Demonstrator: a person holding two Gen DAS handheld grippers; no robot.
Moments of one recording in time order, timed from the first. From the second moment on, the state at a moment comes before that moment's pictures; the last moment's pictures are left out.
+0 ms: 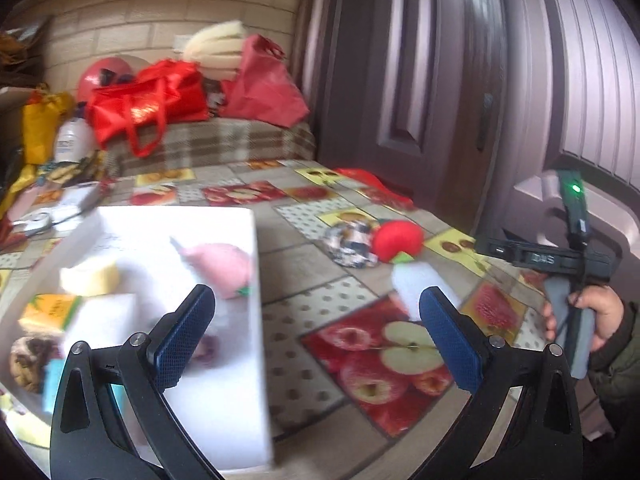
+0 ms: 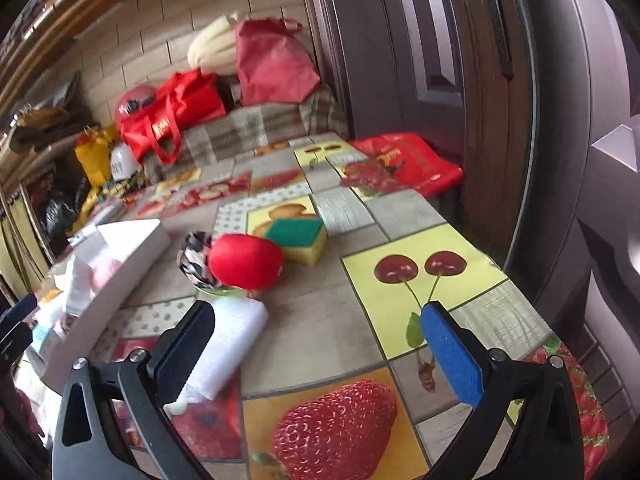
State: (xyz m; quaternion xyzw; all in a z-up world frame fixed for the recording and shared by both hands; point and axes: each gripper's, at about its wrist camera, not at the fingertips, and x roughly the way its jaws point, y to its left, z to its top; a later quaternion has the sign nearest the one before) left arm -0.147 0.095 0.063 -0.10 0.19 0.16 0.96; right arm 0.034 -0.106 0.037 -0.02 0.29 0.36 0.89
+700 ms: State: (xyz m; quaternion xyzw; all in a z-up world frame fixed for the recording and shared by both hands) left arm 0.029 0.037 0.018 -0.07 0.41 0.08 0.91; right arm 0.074 -0.109 0.024 0.05 0.34 0.37 0.86
